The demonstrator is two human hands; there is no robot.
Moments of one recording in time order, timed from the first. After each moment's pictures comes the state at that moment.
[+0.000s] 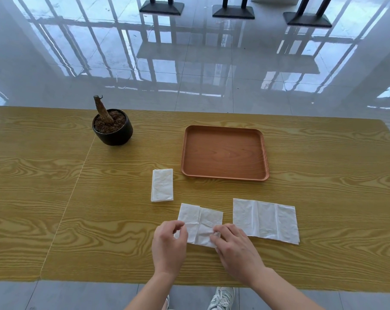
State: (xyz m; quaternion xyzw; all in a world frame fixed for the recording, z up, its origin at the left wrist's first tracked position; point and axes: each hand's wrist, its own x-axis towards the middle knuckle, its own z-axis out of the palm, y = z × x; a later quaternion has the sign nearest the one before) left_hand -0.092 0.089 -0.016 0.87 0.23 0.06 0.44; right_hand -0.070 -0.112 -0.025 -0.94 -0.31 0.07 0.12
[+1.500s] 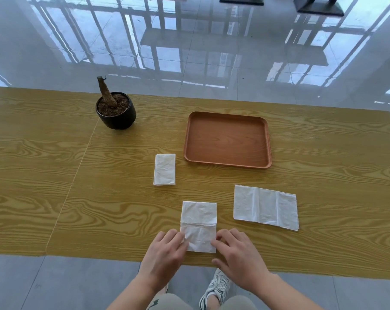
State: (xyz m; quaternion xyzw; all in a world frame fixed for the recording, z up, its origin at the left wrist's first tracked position) left_hand -0.154 0.118 -0.030 0.98 -0.19 0.02 0.10; right_hand -0.111 -0.125 -0.016 -0.93 -0.33 0.15 0.12
